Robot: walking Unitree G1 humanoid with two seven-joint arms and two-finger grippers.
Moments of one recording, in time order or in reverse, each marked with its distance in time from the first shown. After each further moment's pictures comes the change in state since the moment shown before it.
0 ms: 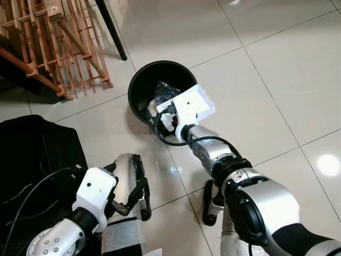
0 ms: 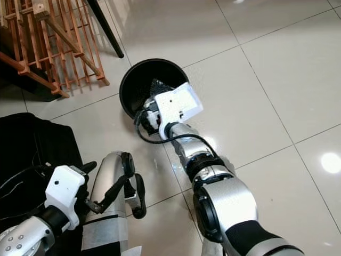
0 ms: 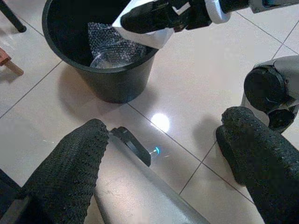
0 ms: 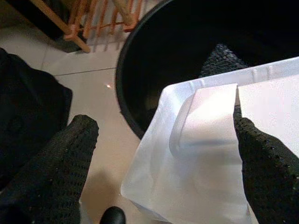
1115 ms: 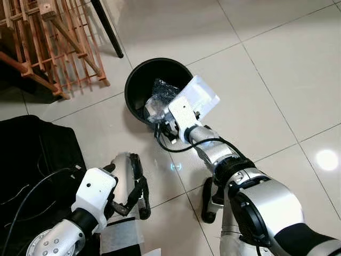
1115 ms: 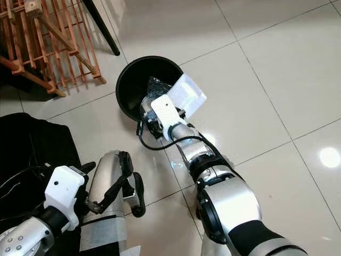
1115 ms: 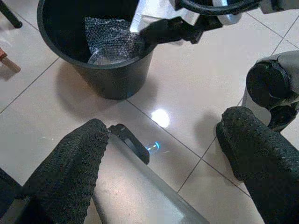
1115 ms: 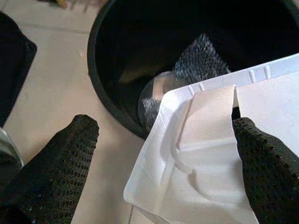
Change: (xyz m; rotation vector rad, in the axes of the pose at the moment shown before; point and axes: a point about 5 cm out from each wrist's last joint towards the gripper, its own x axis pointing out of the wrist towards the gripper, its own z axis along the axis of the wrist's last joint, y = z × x) left arm -0.002 0.000 0.000 0.004 0.009 0.008; right arm -0.004 -0.010 -0.009 -0.275 0.068 -0.052
